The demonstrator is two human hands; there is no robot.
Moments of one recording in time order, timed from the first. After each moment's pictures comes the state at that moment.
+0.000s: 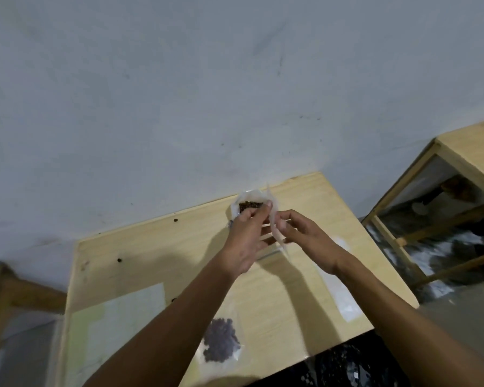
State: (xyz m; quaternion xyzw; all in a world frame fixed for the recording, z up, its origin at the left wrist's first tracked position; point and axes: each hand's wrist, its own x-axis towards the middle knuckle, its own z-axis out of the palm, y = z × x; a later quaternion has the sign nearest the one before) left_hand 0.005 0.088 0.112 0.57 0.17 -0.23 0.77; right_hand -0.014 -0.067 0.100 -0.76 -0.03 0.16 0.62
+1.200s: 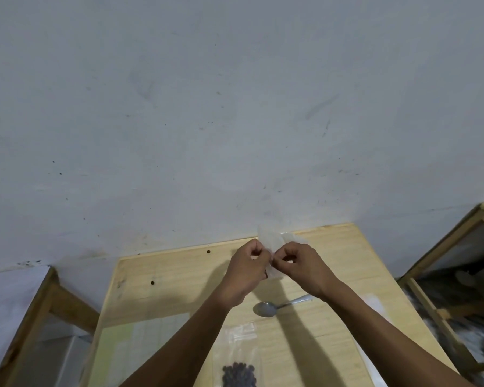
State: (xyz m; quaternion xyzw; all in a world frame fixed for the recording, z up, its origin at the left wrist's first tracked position) left_hand 0.006 0.158 0.119 0.75 0.10 -0.10 0.65; right_hand 0.020 0.005 0.124 -0.84 -0.09 0.12 0.51
